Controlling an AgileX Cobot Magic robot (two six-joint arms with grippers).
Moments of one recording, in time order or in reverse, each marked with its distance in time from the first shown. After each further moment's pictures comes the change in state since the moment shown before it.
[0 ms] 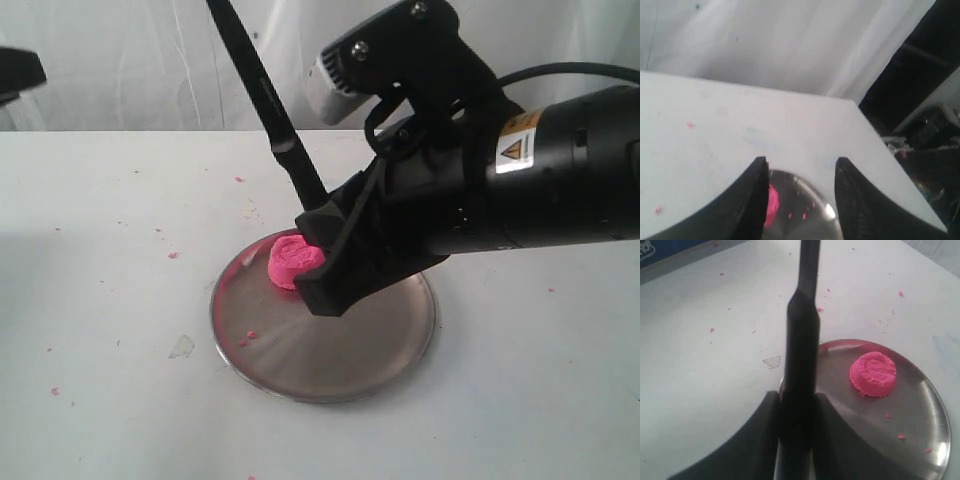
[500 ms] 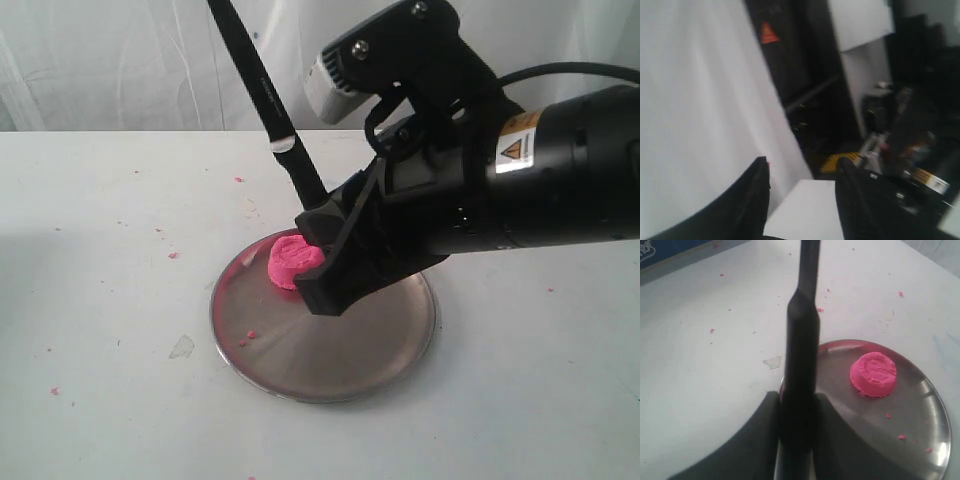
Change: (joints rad) left arm -0.061 -0.109 -0.369 -0.096 0.367 0.576; right arm 0.000 0.000 0.000 0.000 0.000 0.002
